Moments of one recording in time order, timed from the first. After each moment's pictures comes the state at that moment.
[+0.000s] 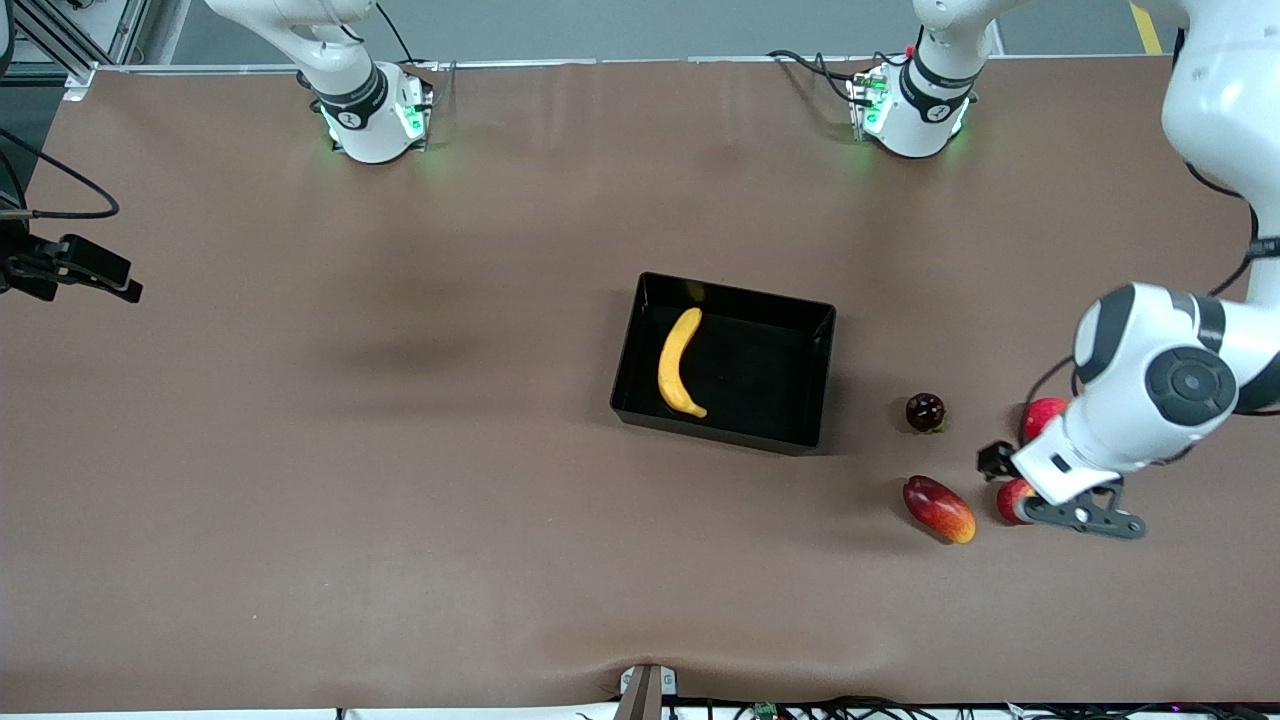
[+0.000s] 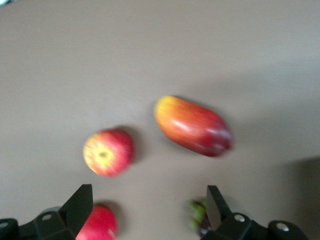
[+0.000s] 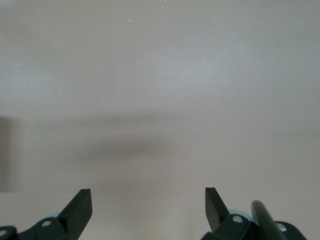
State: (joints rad) left arm 0.44 0.62 -0.71 -1.53 0.54 2.01 -0.18; right arm -0.04 0.04 -0.06 -1.55 0.02 1.58 -0.05
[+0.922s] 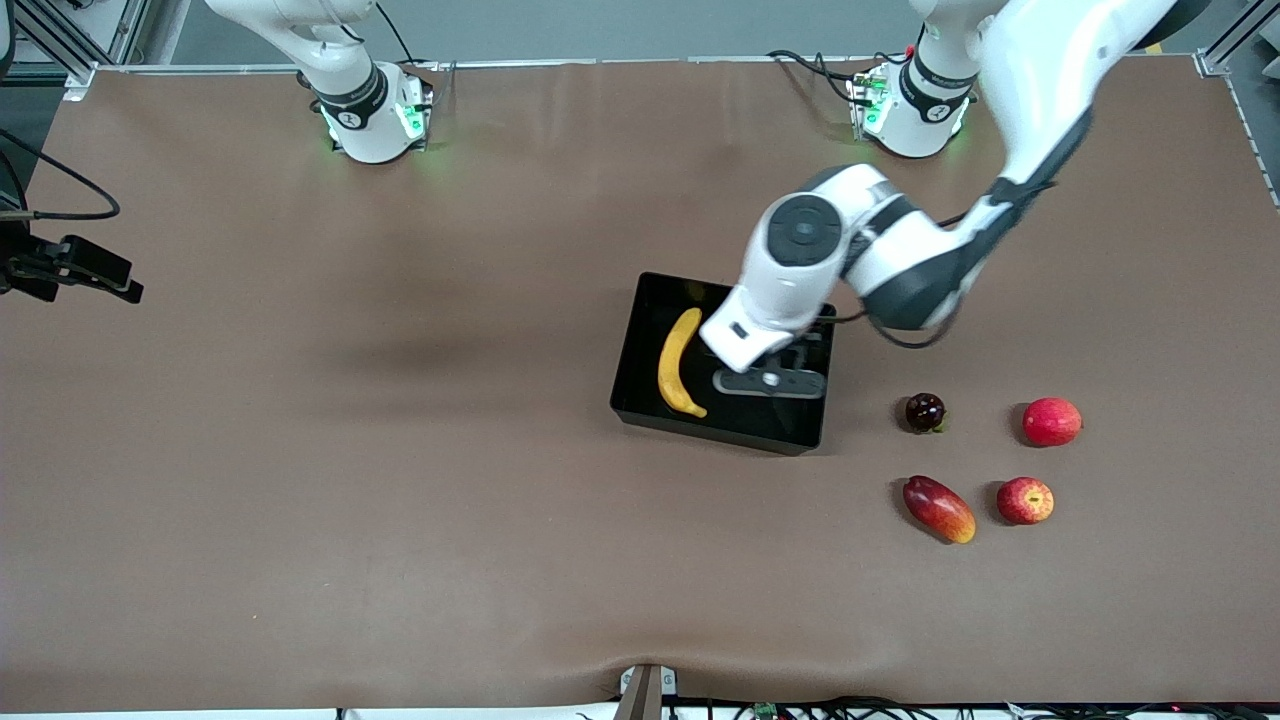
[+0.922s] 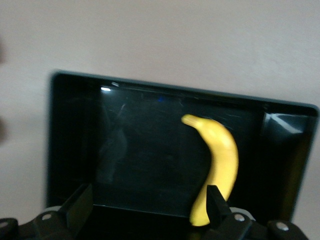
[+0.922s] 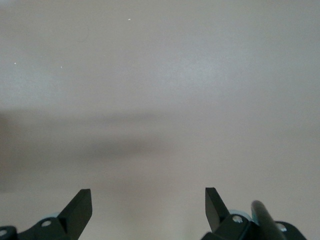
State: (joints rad) left arm 0.11 0.67 -0.94 -1.63 0.57 2.00 -0.90; right arm -0.04 0.05 -0.06 -1.55 0.02 1.58 -0.05
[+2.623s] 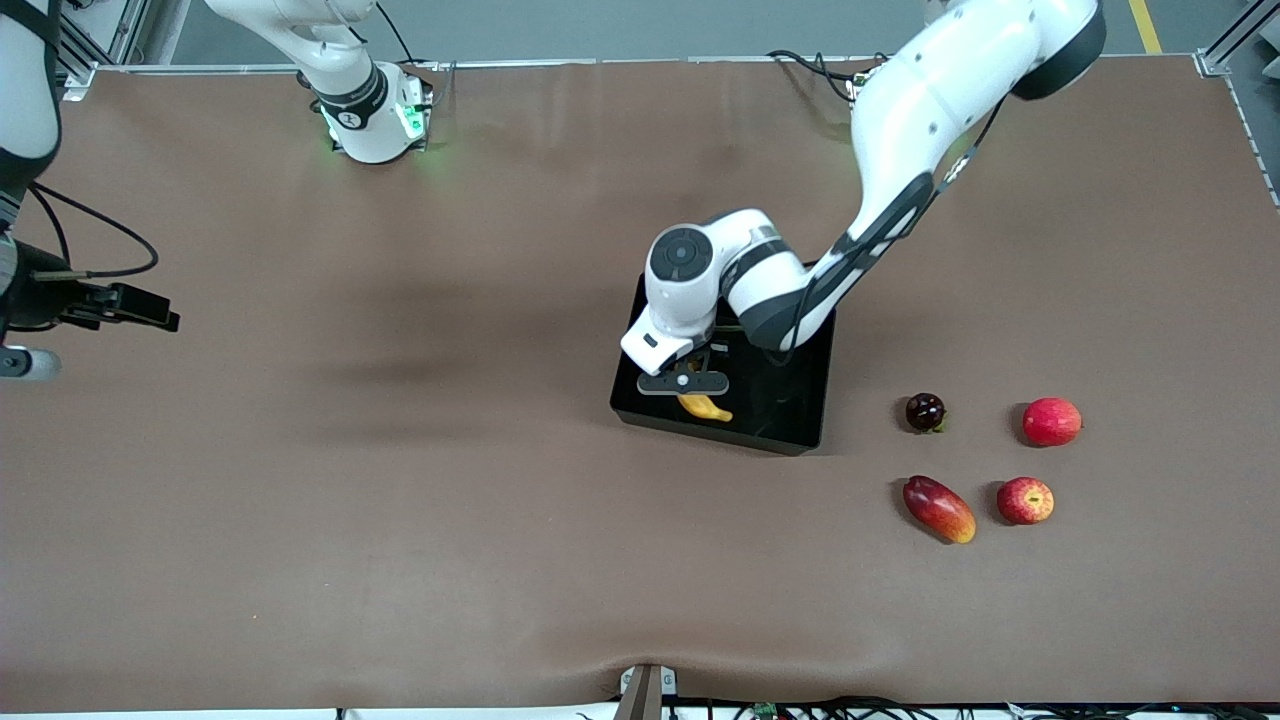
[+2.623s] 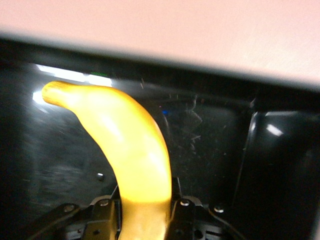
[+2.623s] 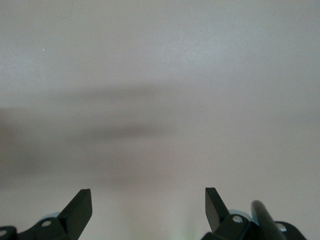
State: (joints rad) left arm -0.24 0.75 -0.63 -1.57 0.61 2.17 -1.04; right arm -0.04 0.16 -0.05 -1.56 0.02 1.57 -0.05
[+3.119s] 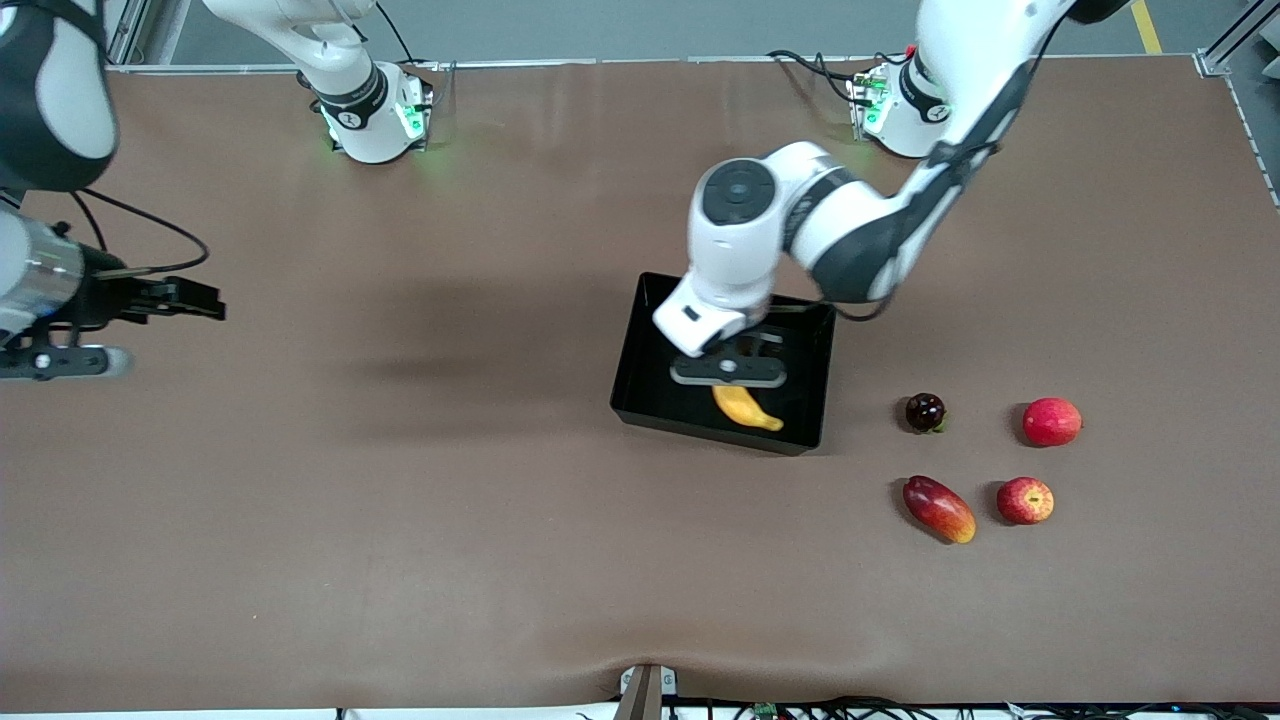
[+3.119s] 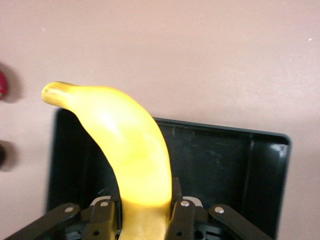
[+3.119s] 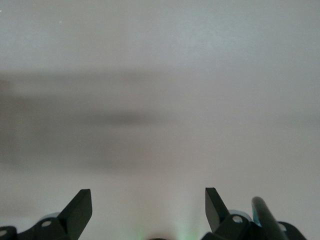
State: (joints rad) left arm -0.12 0.52 -0.63 -1.57 0.46 2.02 -0.77; right arm 0.05 0.16 -0.04 -1.55 0.03 1.51 -0.04
